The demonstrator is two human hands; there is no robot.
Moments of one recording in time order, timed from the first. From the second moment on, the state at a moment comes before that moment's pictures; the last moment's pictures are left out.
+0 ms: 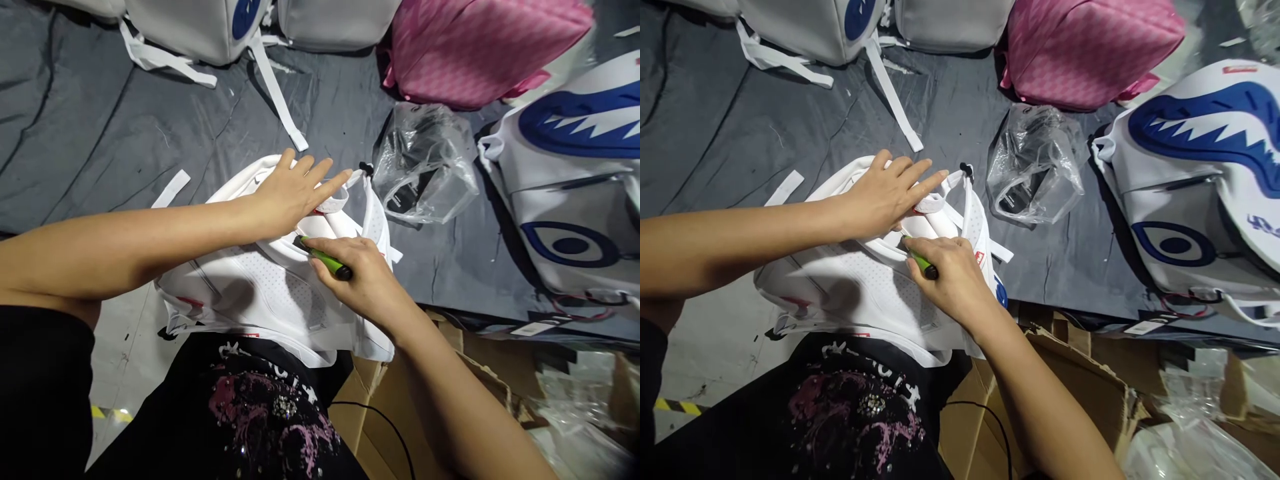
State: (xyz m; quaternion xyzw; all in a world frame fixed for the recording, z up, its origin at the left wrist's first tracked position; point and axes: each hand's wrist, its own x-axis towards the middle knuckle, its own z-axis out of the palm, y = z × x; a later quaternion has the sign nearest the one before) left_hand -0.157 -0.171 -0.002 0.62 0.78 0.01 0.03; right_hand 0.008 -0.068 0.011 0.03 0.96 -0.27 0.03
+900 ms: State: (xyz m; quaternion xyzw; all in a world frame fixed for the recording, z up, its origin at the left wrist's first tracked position) left_hand -0.162 -0.172 -0.004 0.63 0.78 0.00 0.01; right_hand -0.010 -0.072 0.029 -0.02 0.98 -0.17 0.11
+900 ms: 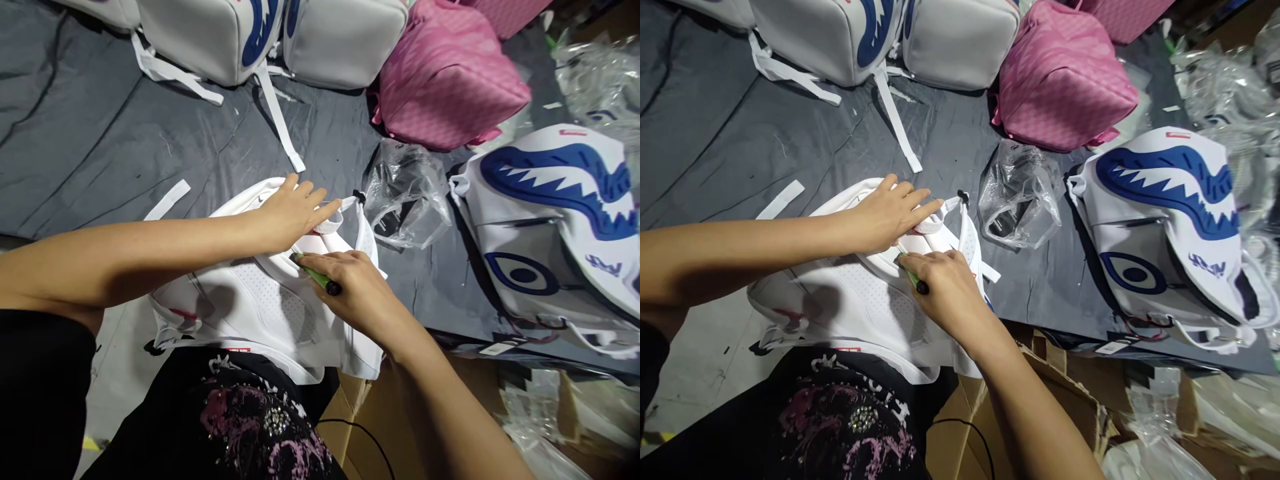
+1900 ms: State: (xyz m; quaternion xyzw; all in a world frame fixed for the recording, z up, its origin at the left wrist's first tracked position) left_hand -0.164 -0.181 -0.005 0.64 0.77 -0.02 -0.04; right_hand -0.015 -0.092 0.028 0.04 0.99 -0.11 0.12
